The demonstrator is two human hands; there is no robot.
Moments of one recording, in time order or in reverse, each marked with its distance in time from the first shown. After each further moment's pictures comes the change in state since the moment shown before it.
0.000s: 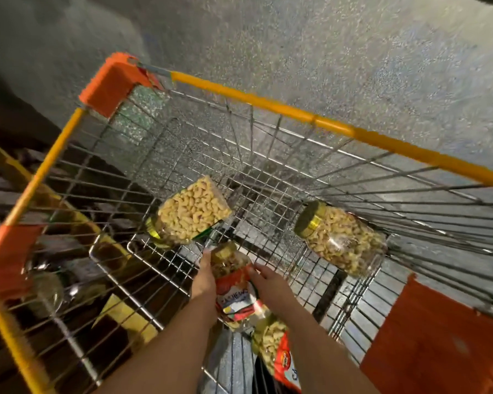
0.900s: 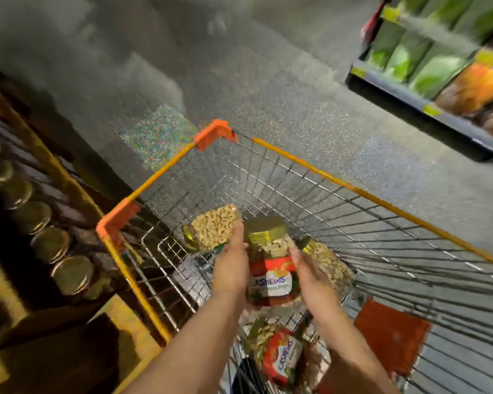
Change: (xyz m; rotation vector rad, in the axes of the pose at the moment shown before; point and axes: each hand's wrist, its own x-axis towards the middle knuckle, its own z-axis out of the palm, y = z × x) left_hand -0.226 0.048 -0.036 -0.054 -0.246 0.470; right_hand -0.216 -0.099 -0.052 0.163 0.293 -0.304
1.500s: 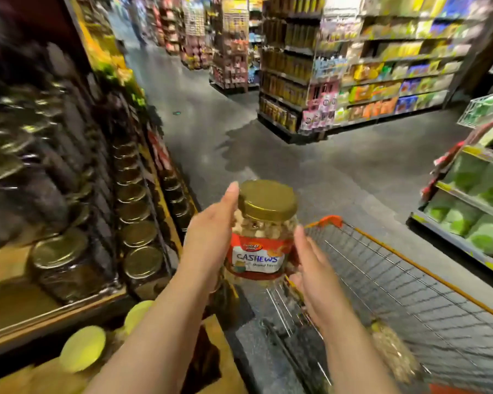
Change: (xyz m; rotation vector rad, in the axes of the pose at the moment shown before) left_hand -0.344 0.060 -0.371 -0.108 0.213 0.750; right_hand -0.363 -0.119 0.209 0.096 -0.438 -0.609
